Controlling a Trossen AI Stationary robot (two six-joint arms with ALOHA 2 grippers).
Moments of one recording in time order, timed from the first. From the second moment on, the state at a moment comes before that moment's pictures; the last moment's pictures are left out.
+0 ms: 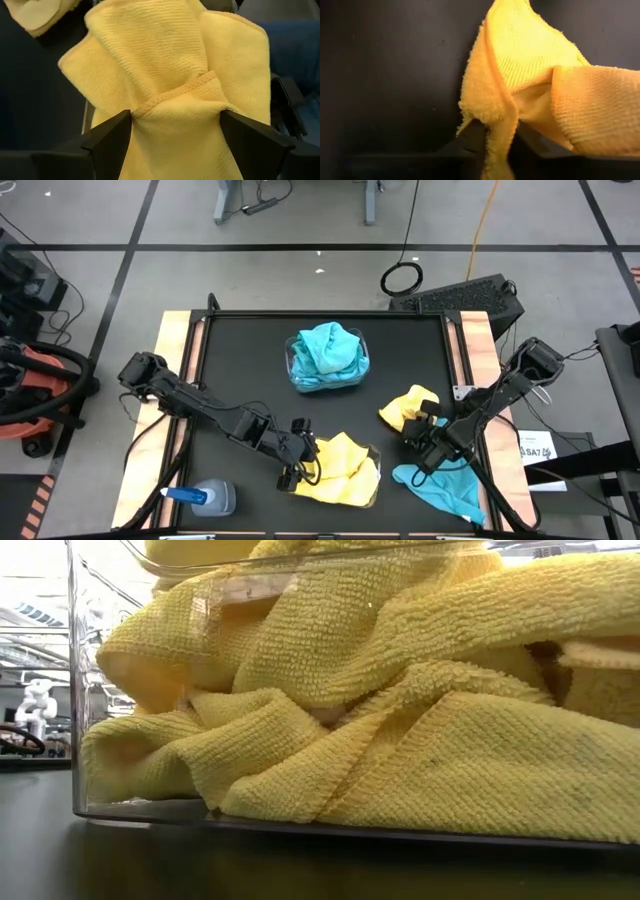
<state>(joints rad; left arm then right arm) -0.42 1.69 1.25 -0.35 -0.06 -0.22 0.73 1.41 0.56 -0.71 0.51 1.00</state>
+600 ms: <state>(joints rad) -0.43 1.63 1.25 -0.36 -0.11 -0.11 0.73 1.29 0.86 -0.89 0.68 0.81</state>
